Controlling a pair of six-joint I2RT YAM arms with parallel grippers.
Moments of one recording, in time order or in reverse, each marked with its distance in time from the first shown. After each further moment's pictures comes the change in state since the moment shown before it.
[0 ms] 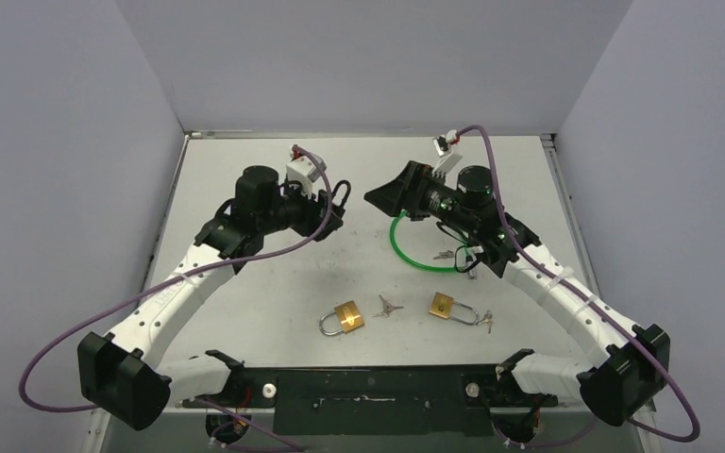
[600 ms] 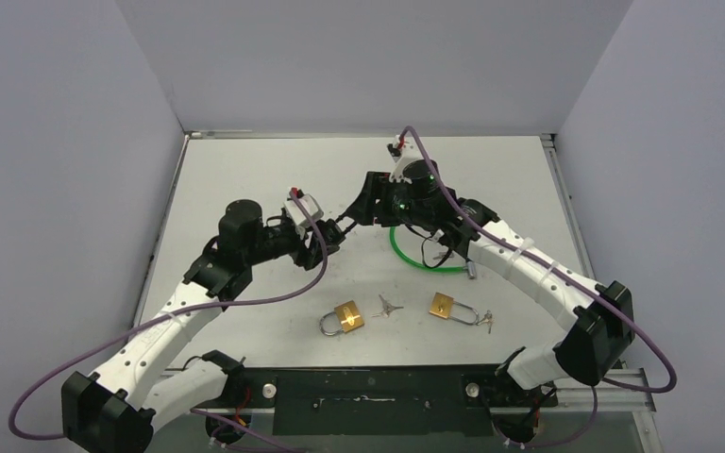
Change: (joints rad) left arm -0.010 -0.226 -0.266 0.182 0.212 0.289; right arm 0.143 0.235 0.245 -0.286 0.184 -0.140
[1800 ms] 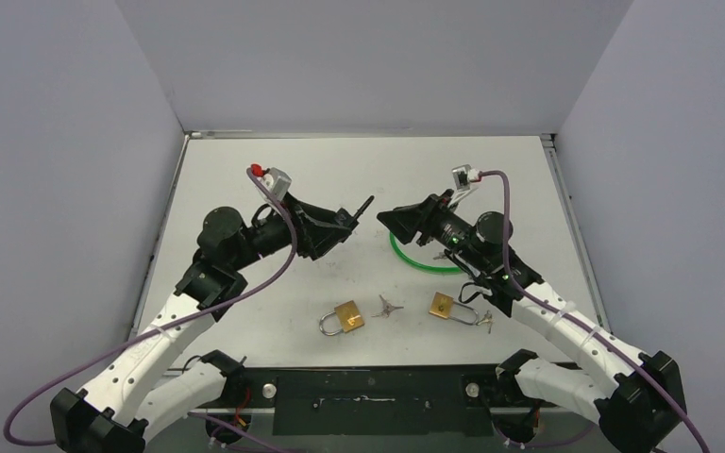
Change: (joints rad) left arm -0.042 -0.097 -0.047 0.288 -0.029 -0.605; right arm -0.121 -0.407 -0.557 0.635 -0.114 0.097
